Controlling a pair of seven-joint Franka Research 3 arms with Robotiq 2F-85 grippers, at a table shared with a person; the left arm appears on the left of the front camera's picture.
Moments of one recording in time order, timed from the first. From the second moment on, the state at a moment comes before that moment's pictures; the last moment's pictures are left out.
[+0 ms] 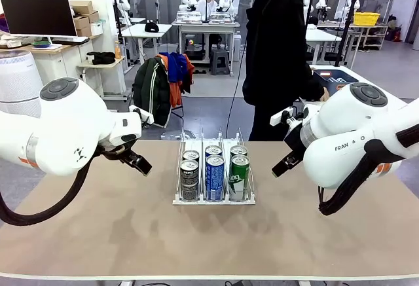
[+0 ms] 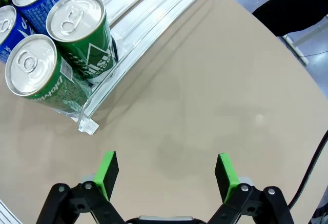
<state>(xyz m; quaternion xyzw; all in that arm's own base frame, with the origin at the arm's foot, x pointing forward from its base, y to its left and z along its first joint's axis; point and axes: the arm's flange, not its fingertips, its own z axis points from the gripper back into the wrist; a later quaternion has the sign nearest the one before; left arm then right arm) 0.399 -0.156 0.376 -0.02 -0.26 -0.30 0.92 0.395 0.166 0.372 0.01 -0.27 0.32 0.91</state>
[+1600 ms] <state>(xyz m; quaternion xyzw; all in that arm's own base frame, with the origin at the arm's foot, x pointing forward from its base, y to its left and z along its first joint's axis) 0.379 -0.021 0.548 -0.14 -0.27 -0.42 0.86 0.420 0.068 0.541 0.21 -0.22 0.44 0.85</state>
